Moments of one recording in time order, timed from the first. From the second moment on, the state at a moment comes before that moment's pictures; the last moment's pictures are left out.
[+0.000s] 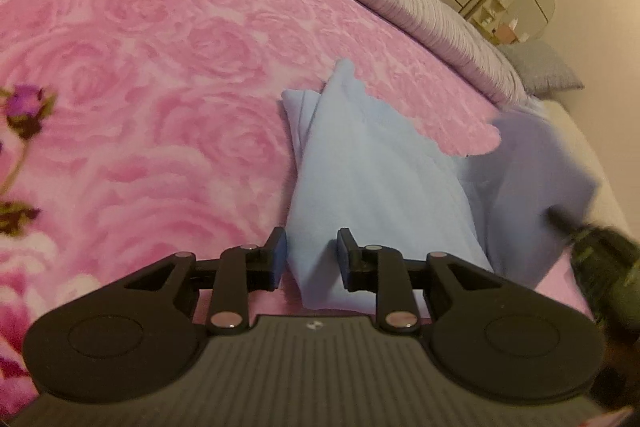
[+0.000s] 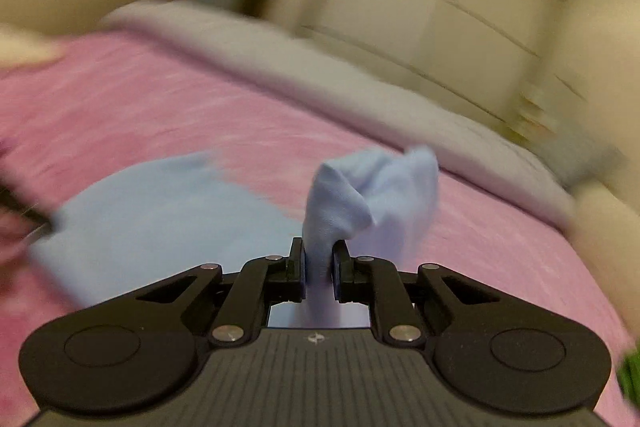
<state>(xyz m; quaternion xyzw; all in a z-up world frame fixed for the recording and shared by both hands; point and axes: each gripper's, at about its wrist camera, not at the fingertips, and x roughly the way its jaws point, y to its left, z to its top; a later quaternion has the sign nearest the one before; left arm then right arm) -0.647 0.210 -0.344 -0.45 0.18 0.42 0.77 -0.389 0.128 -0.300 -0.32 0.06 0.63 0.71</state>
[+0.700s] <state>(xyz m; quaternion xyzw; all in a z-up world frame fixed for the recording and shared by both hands) -0.623 0.227 -0.335 -0.56 0.09 0.30 0.76 -0.204 0.103 -0.325 0.02 0.52 0.53 0.67</state>
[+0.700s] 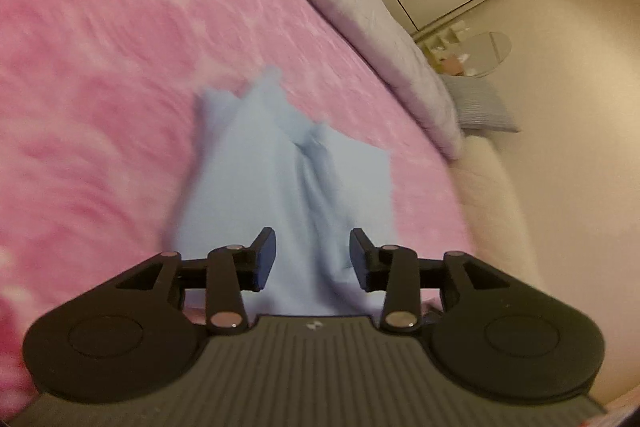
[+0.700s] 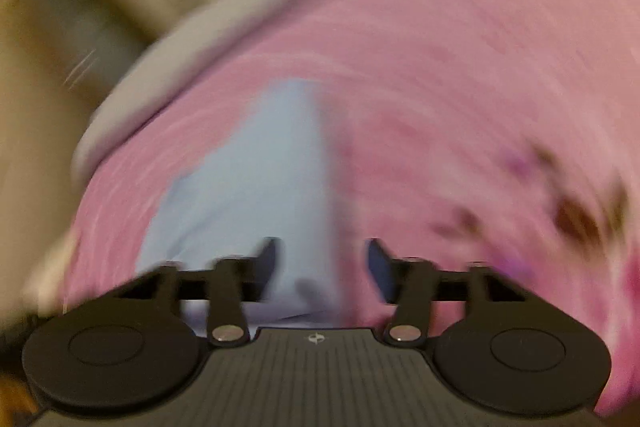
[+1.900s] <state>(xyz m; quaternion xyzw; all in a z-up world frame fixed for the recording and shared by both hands) -0.637 0.264 -0.337 -0.48 0.08 0.28 0.83 -0.299 0.152 -0.319 -0.10 0.47 0.63 0.61</state>
